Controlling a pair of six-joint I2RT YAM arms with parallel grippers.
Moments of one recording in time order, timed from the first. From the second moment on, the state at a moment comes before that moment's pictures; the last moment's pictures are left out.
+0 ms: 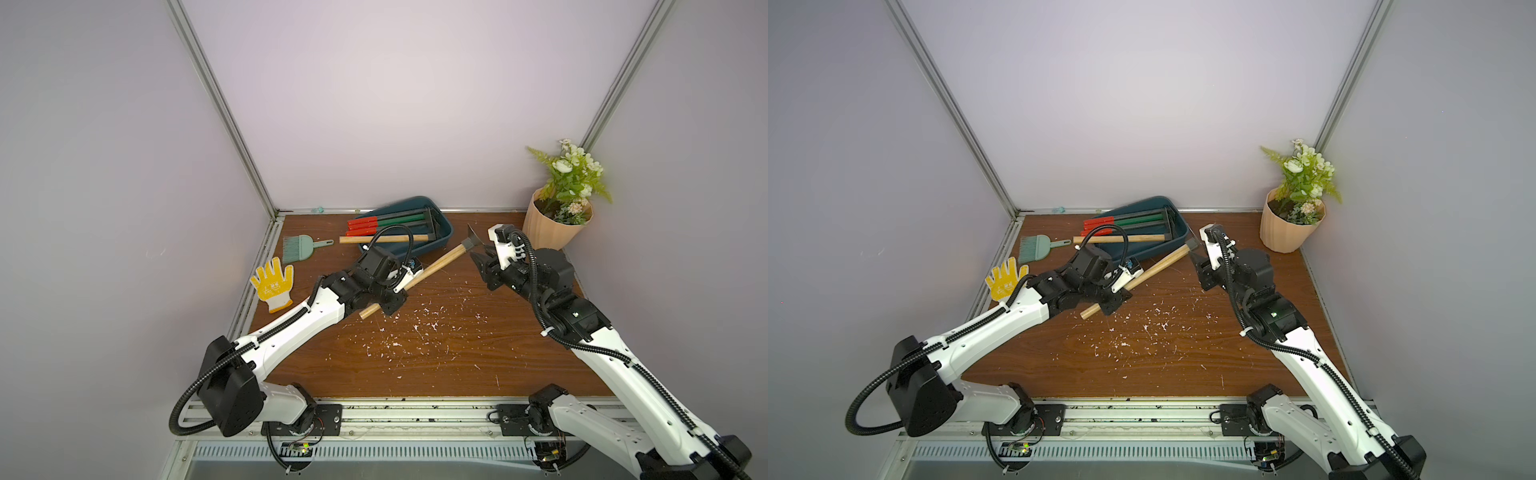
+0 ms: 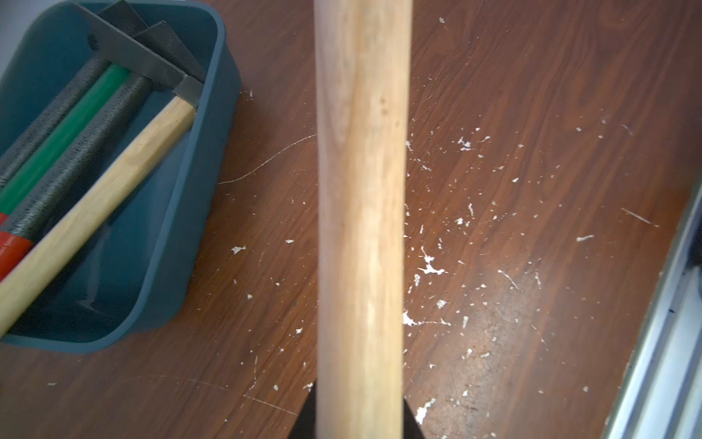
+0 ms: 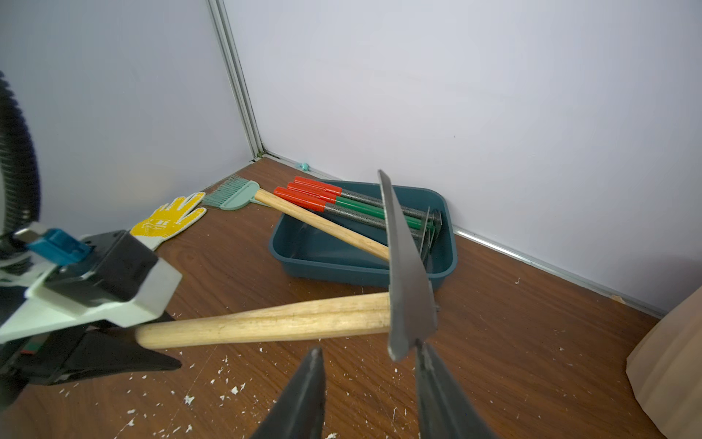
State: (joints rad) left arm -0.71 1.37 1.13 -0.60 0.17 0.26; right arm 0.46 0.94 0.96 -0.25 -0.12 -0.04
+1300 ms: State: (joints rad) left arm -0.72 1.30 1.12 -0.50 0.07 0.22; right arm 0.44 1.17 1.09 -0.33 0.00 -0.12
